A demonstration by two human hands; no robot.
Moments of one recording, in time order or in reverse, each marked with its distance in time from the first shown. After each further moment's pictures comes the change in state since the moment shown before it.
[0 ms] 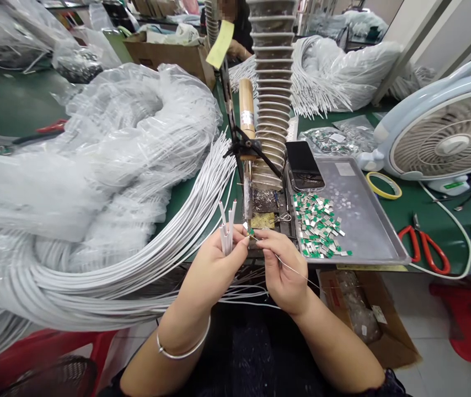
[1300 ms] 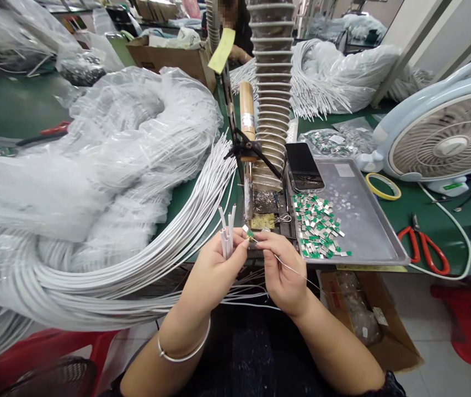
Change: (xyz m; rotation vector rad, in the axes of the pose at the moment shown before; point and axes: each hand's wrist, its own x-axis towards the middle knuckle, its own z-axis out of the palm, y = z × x) left_hand -0.004 -0.006 0.000 0.008 0.026 0.033; right_hand -0.001 -0.001 0.001 -0.017 -0.009 0.010
